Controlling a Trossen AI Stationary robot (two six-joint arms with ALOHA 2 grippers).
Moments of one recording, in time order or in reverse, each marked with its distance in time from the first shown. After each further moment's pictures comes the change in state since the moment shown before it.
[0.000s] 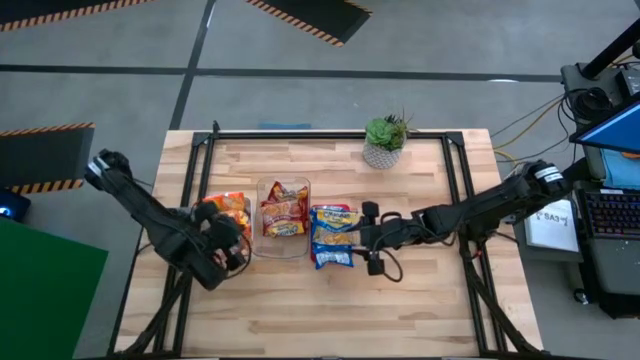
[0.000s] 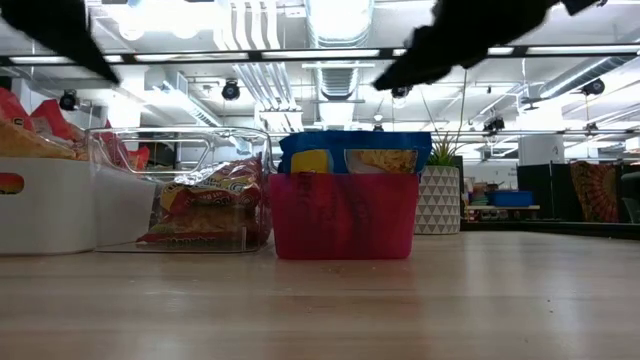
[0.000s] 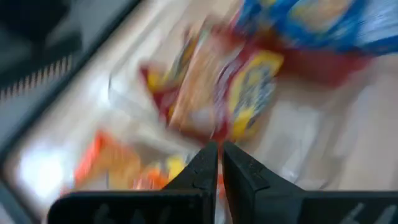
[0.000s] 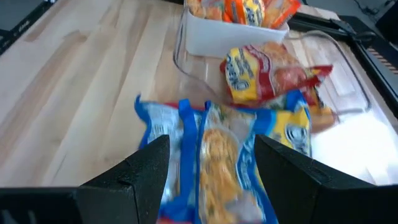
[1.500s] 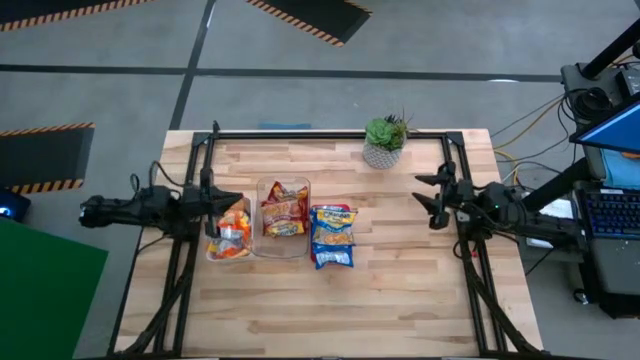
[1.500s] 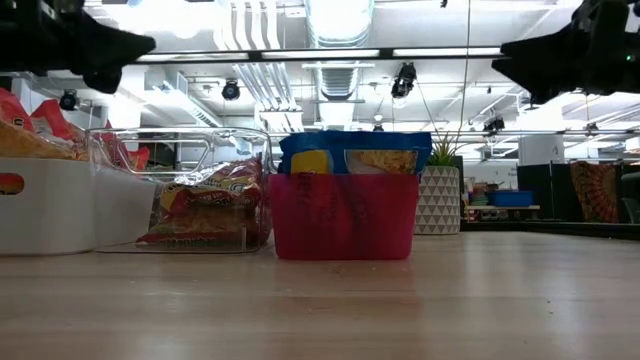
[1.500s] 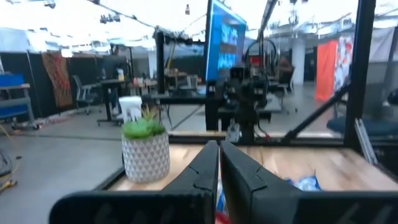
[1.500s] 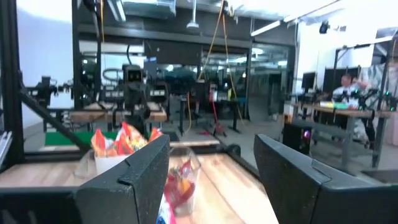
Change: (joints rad) left arm 0.626 -1.188 -0.778 1.223 0.510 1.269; right arm -0.505 -1.388 -0.805 0.199 -0.262 -0.016
